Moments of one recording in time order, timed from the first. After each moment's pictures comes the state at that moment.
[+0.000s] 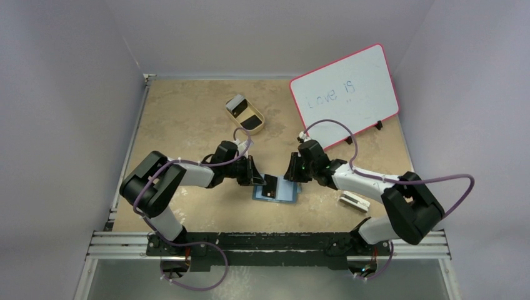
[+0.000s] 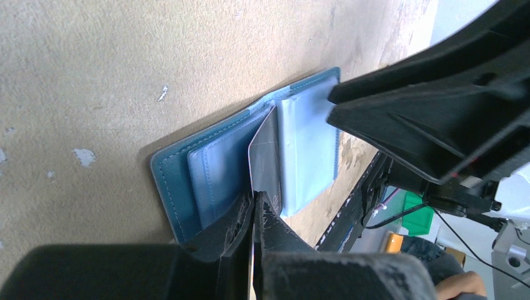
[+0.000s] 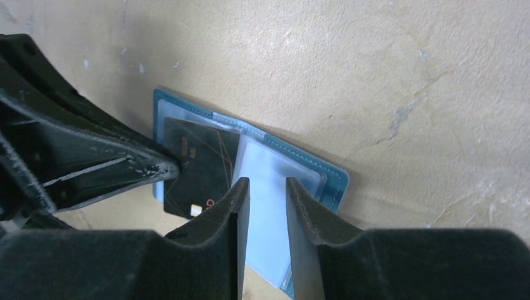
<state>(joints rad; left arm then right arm) -0.57 1.67 0.58 0.36 0.58 -0.79 0.65 1.41 0.65 -0.11 -0.05 0.70</state>
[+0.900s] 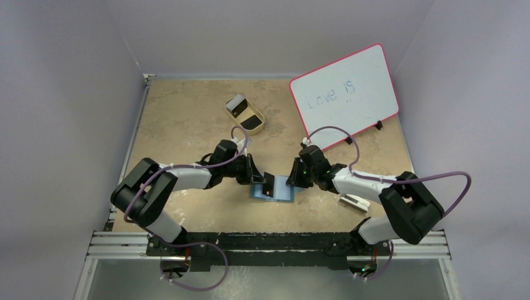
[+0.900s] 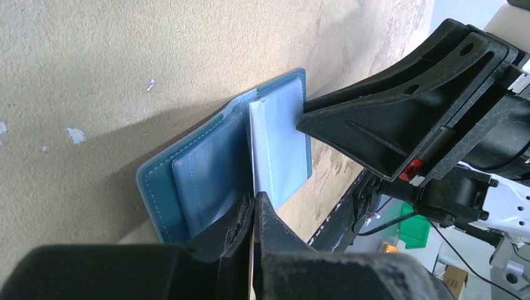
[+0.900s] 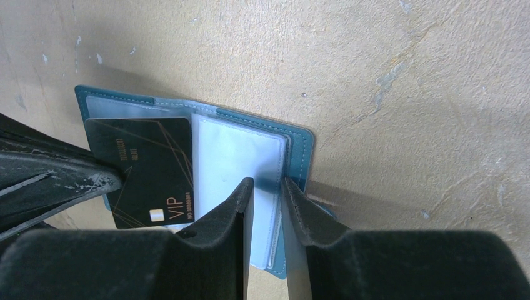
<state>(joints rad) -0.59 1.56 0.59 0.27 0.53 -0.83 0.67 1.42 0.59 -0.08 -0.04 0.77</state>
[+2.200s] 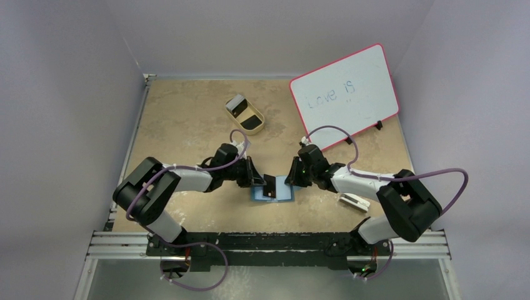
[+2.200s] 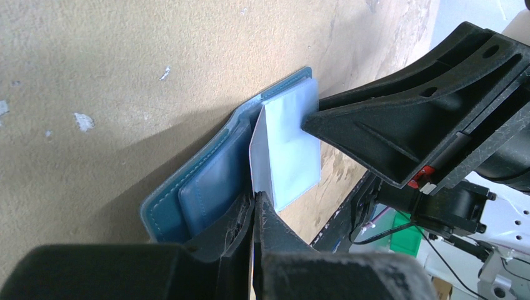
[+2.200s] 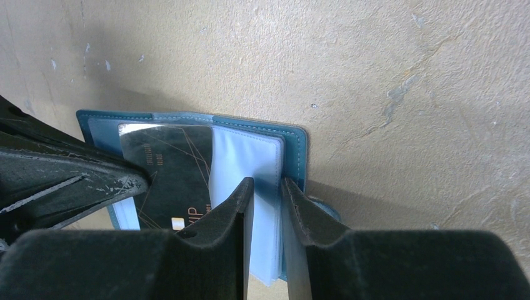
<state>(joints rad) -0.61 1.60 0.54 0.38 0.49 -0.91 0.67 1.45 0.60 -0.06 -0.04 0.77</state>
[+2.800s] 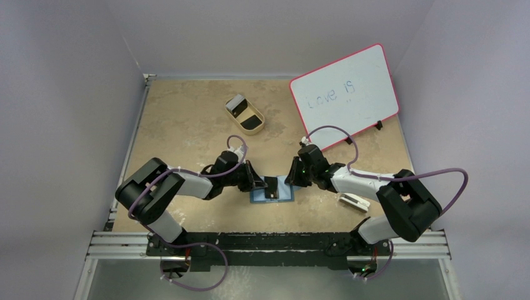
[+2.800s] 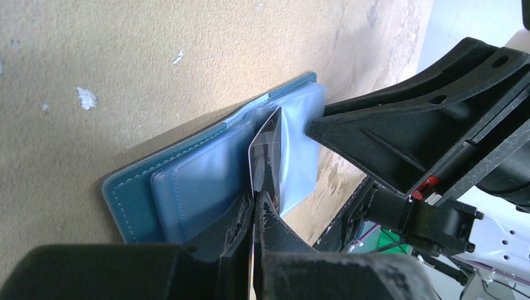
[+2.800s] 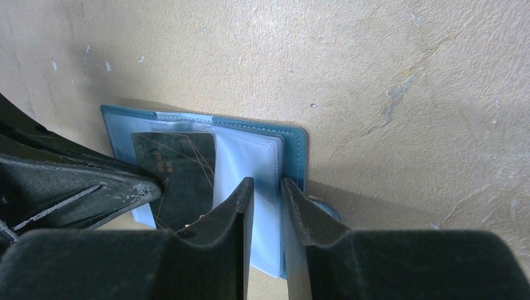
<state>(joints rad) -0.67 1.60 0.45 0.52 0.39 -1.03 0.67 1.44 0.60 -0.06 -0.04 0.78</state>
